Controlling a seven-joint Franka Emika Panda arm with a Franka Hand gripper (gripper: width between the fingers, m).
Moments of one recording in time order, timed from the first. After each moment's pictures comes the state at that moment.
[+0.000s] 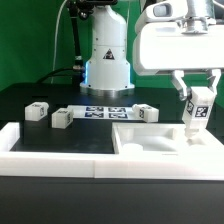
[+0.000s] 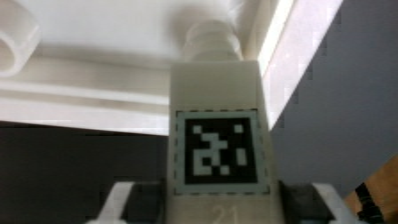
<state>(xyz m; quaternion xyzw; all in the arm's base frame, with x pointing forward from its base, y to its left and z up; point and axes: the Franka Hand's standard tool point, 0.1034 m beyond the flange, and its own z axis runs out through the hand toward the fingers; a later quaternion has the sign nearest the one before) 0.601 0.108 0.108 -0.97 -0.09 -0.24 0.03</state>
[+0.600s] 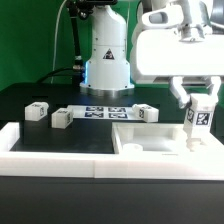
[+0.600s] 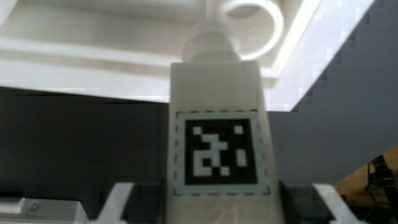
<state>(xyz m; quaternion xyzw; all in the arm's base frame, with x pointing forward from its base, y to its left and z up) 0.613 0.109 0.100 -0.95 -0.09 -0.31 0.02</state>
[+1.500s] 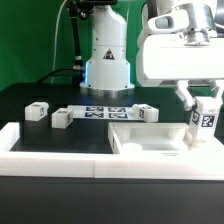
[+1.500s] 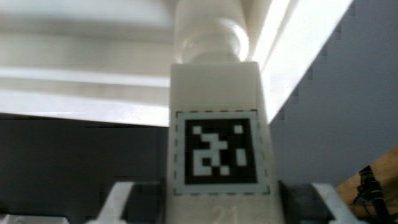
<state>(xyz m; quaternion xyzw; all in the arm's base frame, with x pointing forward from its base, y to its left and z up) 0.600 0.119 0.091 -0.95 -0.09 -0.29 0.03</state>
